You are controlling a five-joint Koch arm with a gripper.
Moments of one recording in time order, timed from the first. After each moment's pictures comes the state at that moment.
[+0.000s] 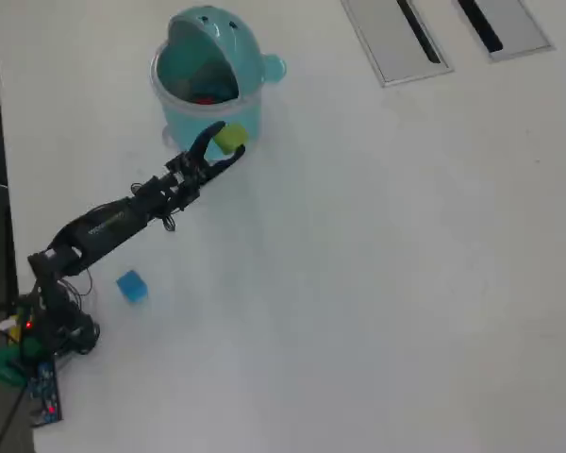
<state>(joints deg) -23.8 84.0 84.6 -7.9 -65.0</state>
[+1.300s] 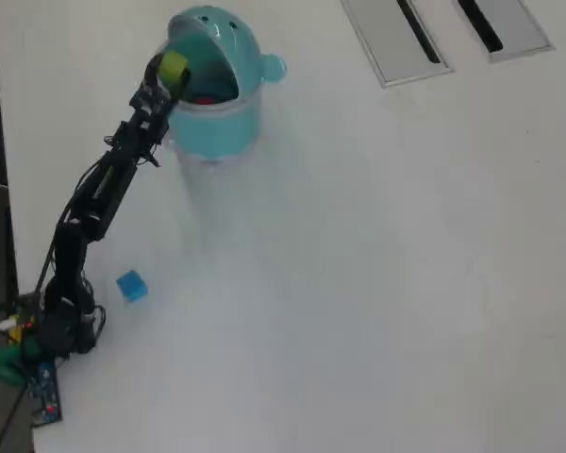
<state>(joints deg) -47.5 58.8 44.5 5.4 -69.0</state>
